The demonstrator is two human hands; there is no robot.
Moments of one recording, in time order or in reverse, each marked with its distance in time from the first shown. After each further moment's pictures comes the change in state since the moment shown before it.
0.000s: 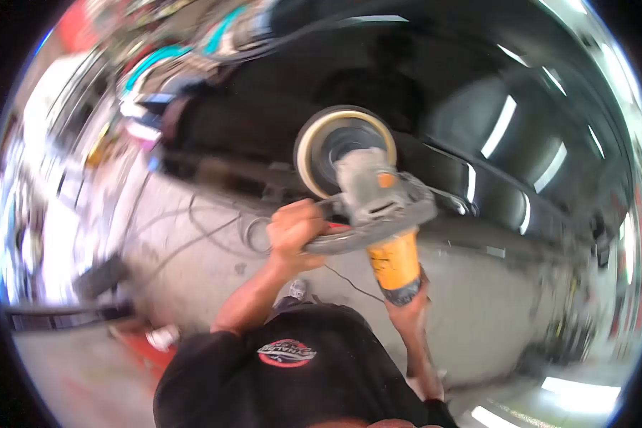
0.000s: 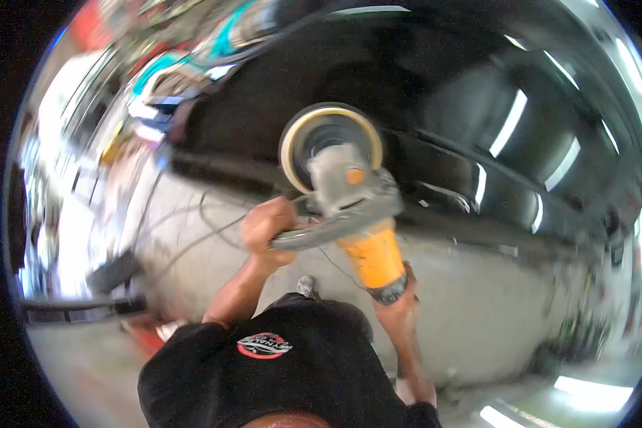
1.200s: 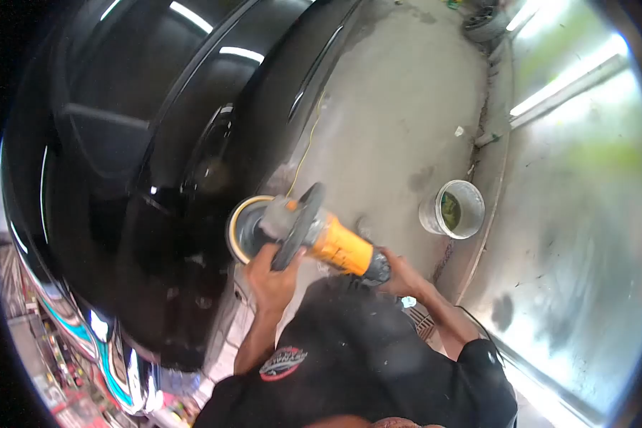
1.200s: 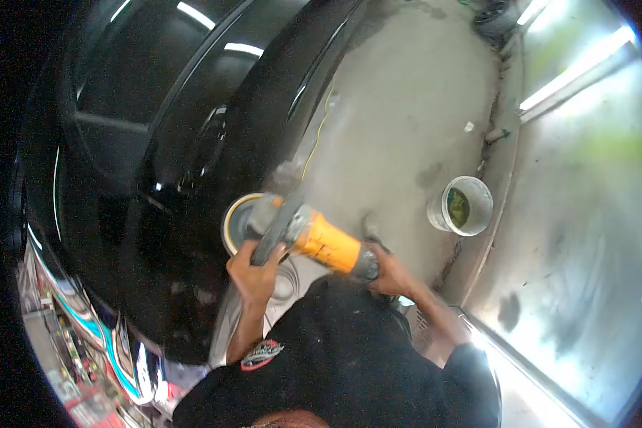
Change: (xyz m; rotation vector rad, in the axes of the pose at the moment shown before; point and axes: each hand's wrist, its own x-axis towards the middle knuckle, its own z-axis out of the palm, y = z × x) left_hand -0.108 0.007 0.034 -0.242 -1.038 -0.419; right_hand -0.237 0.008 0.157 0.395 0.103 0.843
